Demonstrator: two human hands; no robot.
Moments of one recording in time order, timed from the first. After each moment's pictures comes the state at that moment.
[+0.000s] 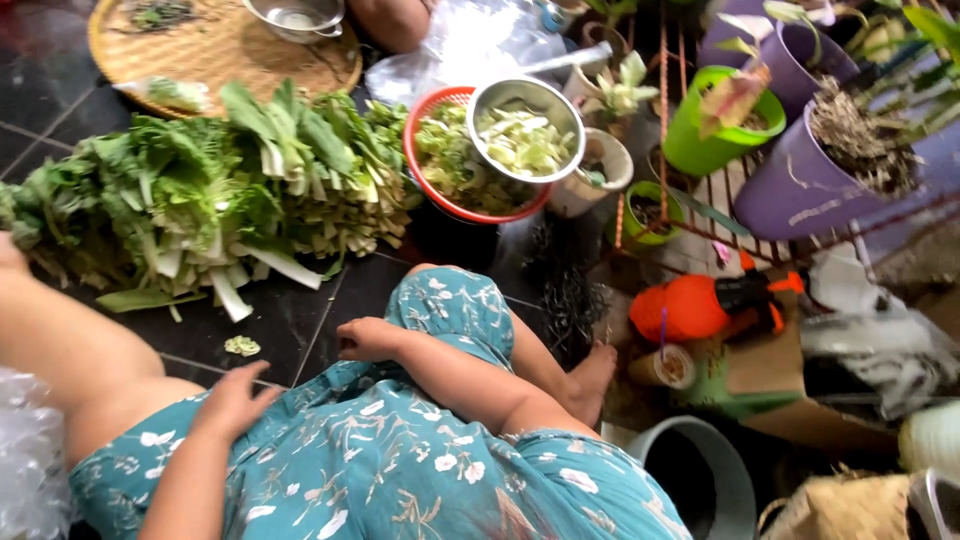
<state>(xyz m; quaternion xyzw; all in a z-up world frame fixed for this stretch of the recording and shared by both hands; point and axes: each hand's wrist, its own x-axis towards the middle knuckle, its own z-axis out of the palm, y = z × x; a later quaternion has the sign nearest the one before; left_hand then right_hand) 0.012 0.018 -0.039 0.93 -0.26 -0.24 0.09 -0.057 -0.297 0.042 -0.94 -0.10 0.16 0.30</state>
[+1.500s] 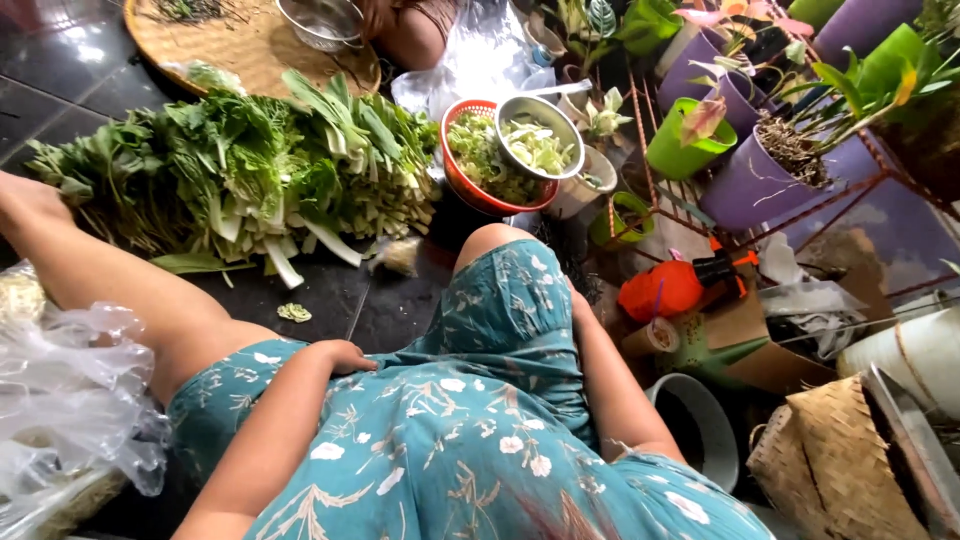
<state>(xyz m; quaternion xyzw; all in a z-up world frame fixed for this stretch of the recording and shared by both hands) 0.023 -0.065 -0.065 0.76 -0.44 -0.47 0.02 -0.218 -0.361 0.230 -0.85 0.34 -0.12 0.39</state>
